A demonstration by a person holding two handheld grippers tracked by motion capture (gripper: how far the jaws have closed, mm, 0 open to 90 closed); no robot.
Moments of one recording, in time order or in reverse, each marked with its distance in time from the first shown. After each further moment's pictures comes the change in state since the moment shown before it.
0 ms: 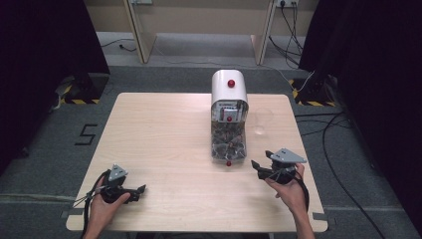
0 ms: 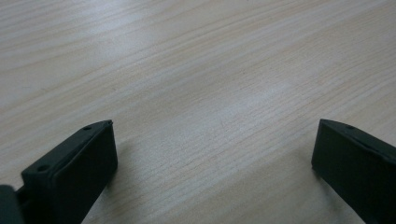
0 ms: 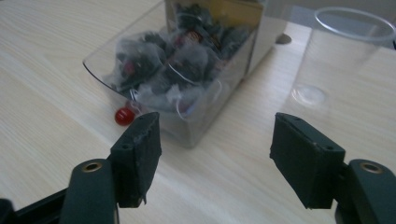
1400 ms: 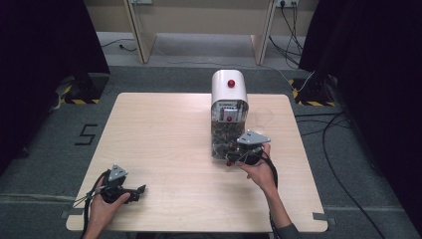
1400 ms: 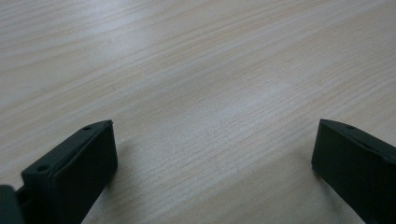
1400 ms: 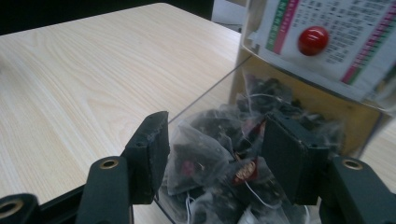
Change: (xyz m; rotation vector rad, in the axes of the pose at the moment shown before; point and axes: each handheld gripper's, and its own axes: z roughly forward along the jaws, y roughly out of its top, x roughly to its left) left arm 0.000 0.000 0.000 0.000 0.000 0.000; right arm 0.040 0.057 0.073 -0.051 0.139 -0.114
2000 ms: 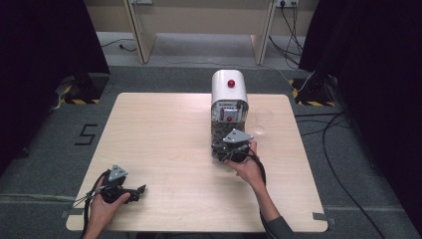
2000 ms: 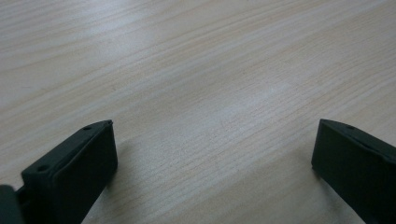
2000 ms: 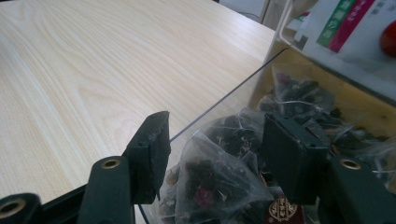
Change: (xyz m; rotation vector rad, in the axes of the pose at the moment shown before) left arm 0.000 0.000 0.000 0.000 0.000 0.000; right arm 0.011 0.002 0.038 0.061 0.004 -0.060
